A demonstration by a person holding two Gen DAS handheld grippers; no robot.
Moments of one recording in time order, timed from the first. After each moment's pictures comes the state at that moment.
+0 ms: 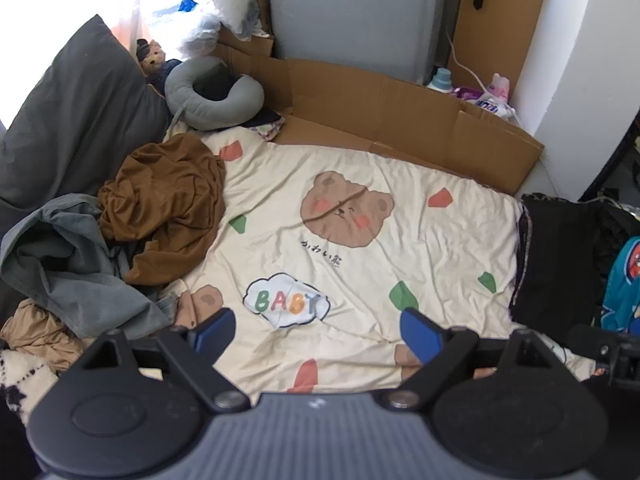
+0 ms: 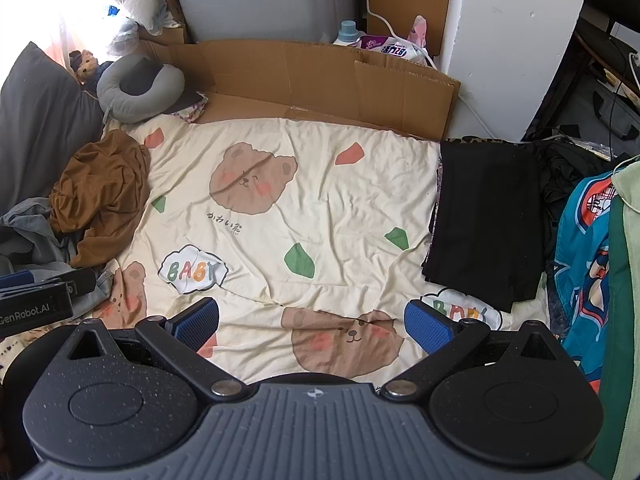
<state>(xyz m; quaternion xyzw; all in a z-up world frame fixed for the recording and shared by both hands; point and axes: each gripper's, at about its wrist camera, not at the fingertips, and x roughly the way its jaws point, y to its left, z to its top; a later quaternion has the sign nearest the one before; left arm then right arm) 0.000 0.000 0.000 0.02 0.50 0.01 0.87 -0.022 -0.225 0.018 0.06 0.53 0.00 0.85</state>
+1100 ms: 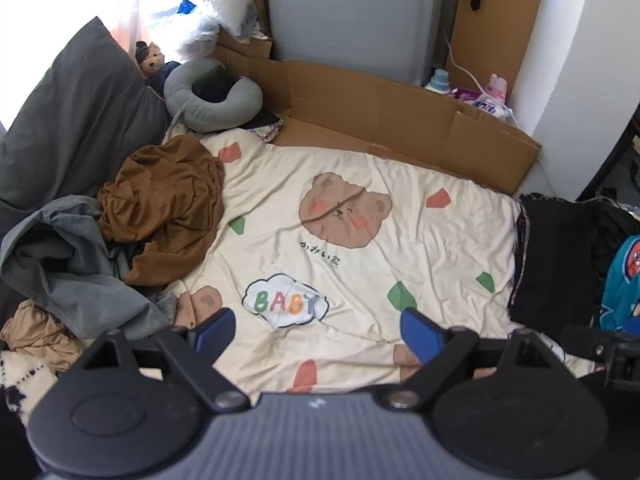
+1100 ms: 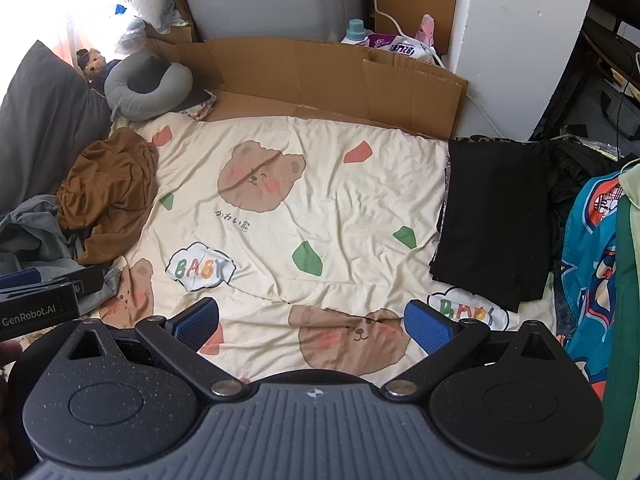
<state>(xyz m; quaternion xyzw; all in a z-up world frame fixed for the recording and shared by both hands) -0.005 -0.002 0.002 0.02 0.49 0.01 0.87 -0.023 -0.225 0.018 0.06 0.53 0.01 0.85</state>
